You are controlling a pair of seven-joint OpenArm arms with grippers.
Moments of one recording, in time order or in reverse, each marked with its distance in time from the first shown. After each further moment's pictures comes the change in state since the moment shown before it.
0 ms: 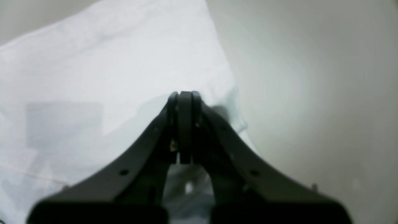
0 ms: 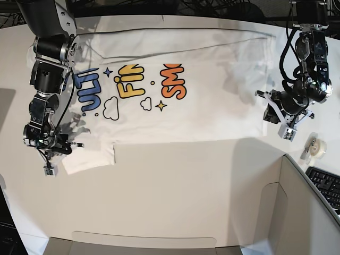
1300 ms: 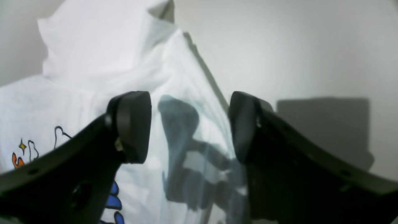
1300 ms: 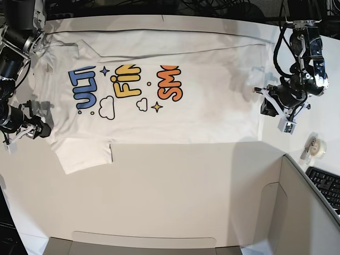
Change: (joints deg) left arm 2.2 3.5 -2.8 -2.0 -0.2 0.0 -0.2; right arm -4.7 16.0 10.9 -7.7 39.0 16.5 -16.3
